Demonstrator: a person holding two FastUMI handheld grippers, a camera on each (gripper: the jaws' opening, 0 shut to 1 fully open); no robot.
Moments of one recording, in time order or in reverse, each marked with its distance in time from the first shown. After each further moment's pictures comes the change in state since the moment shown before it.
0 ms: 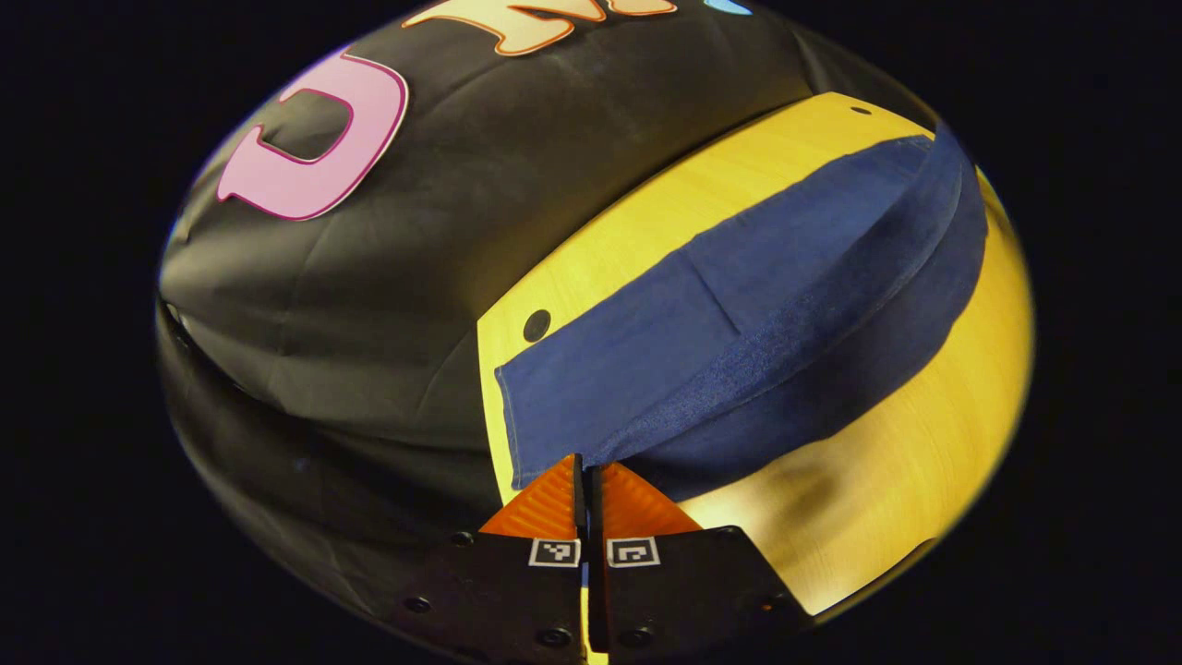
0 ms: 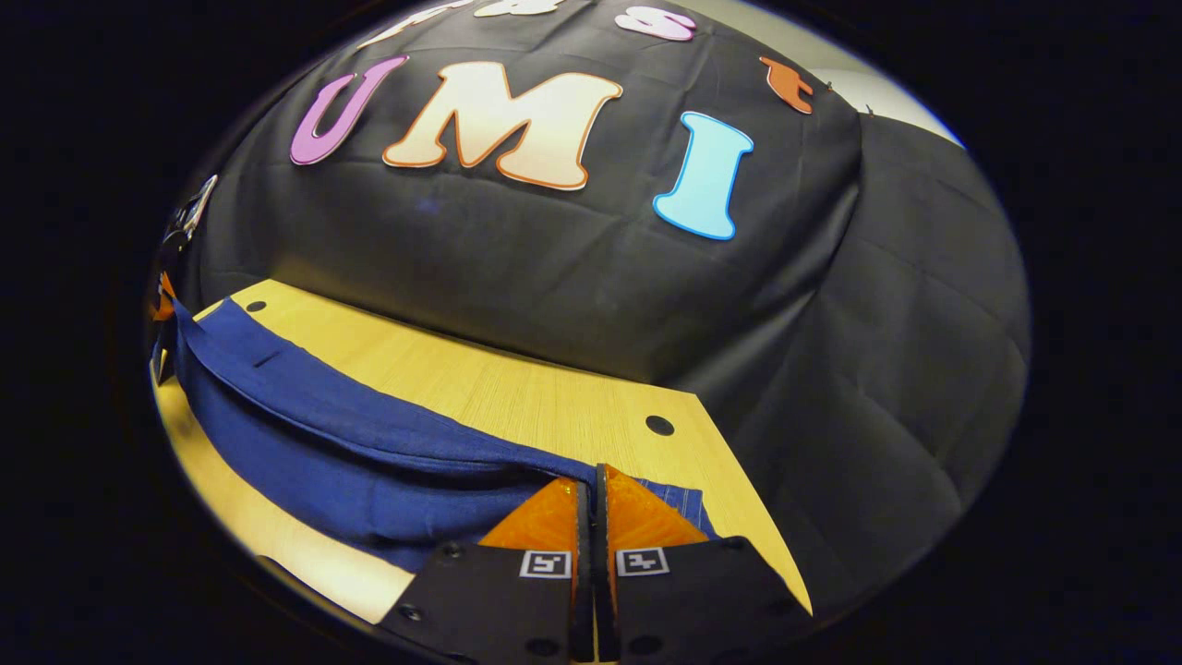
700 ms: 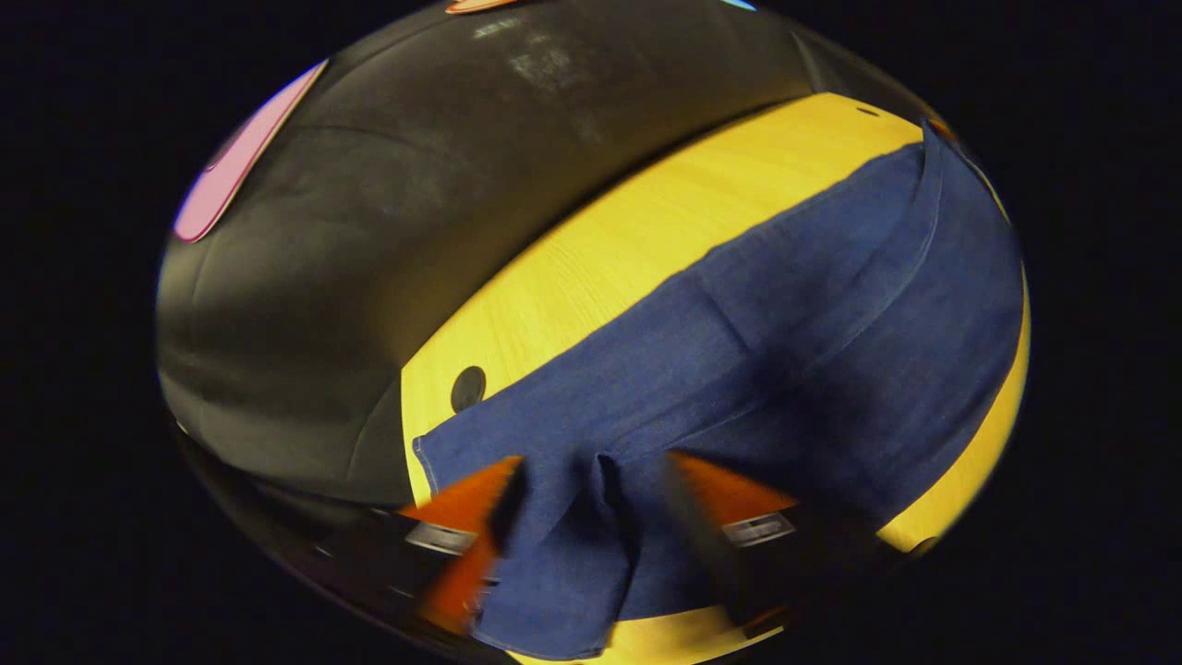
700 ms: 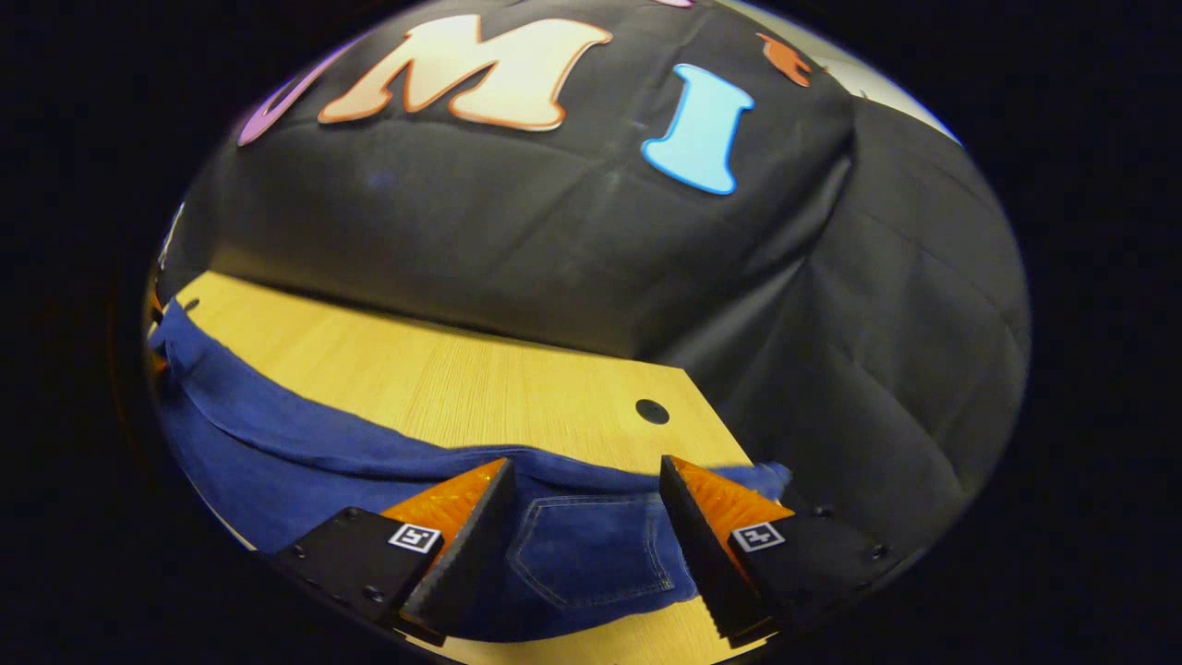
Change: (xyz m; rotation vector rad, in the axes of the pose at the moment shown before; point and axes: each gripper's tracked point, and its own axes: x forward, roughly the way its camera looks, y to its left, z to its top) left arm 0.108 -0.022 0.041 -0.022 -0.116 -0.081; right arm 0.067 -0.010 -0.014 0.077 0.081 -0.142
